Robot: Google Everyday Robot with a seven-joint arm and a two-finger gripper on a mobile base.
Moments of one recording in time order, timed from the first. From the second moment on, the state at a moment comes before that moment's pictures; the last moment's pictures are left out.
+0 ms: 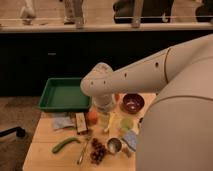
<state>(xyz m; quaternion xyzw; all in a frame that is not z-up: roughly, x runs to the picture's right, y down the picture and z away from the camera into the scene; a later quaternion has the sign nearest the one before) 0.022 0.123 0.698 -0.14 -0.29 -0.94 0.14</state>
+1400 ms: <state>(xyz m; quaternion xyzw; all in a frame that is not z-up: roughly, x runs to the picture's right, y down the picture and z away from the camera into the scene) 0.052 0.126 0.686 -0.19 -0.32 -0.89 0.27</state>
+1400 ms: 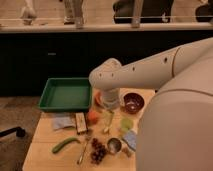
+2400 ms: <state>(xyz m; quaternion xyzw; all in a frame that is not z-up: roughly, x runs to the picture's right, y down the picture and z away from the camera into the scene) 0.084 0.162 0.653 -0.20 -0.34 -0.87 0.29</state>
